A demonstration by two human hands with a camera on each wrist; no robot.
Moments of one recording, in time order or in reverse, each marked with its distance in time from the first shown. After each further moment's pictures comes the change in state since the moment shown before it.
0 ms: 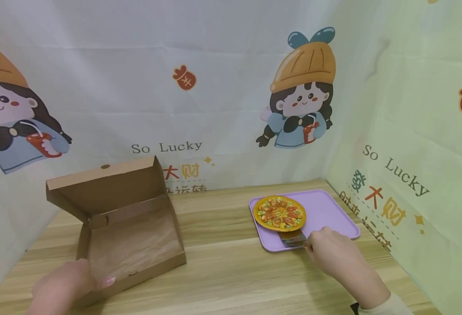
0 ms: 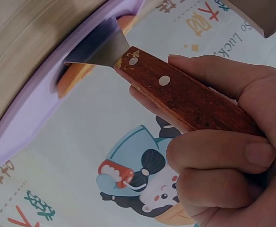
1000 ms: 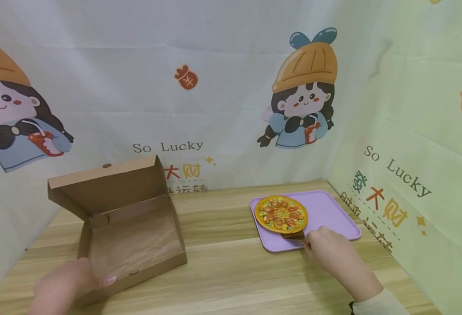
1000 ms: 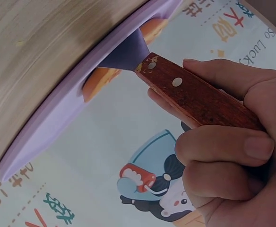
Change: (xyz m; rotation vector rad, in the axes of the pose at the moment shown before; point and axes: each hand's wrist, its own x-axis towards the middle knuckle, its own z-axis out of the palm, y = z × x) left_hand 0.004 -0.003 0.001 0.024 -0.013 0.012; right_hand 0.014 0.008 0.017 0.002 -0.006 -0.013
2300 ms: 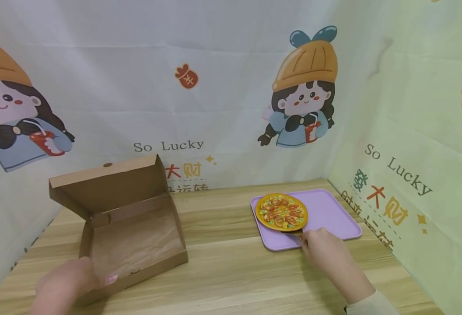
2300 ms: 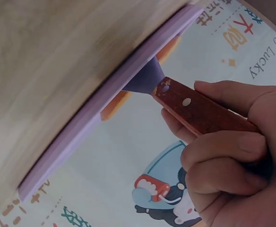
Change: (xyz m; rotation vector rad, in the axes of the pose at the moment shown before) left_hand -0.001 0.002 -0.002 -0.003 -0.017 -0.029; right_hand 0.003 -0.003 0.019 0.022 0.081 0.037
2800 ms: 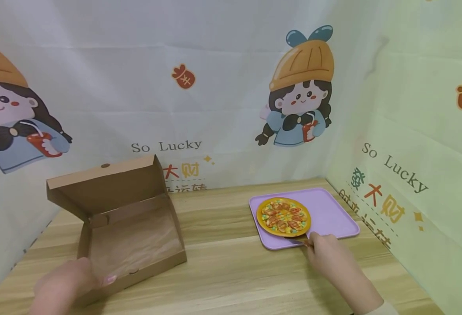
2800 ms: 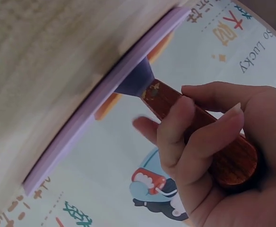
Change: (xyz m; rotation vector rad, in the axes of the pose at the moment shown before) left_hand -0.007 0.006 -0.003 -0.004 -0.005 -0.002; right_hand -0.018 0.007 0.001 0.097 0.003 0.097
